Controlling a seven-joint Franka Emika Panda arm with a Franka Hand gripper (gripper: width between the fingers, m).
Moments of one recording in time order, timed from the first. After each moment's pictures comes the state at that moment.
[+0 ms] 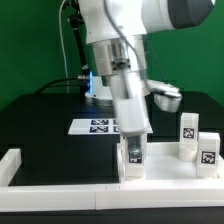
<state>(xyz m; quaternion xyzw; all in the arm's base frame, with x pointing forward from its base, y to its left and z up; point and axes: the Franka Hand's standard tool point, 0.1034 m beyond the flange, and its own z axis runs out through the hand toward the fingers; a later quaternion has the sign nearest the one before) 0.629 0.007 0.080 -0.81 0.58 -0.01 0.08</state>
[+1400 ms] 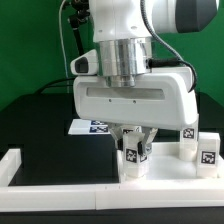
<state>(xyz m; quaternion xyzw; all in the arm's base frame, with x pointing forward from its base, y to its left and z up) 0.627 0.002 0.071 -0.92 0.40 -0.03 0.05</state>
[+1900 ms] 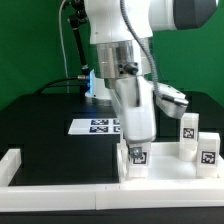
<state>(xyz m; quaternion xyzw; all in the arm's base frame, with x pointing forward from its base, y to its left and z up) 0.627 0.005 0.071 -0.69 0.72 0.02 0.06</state>
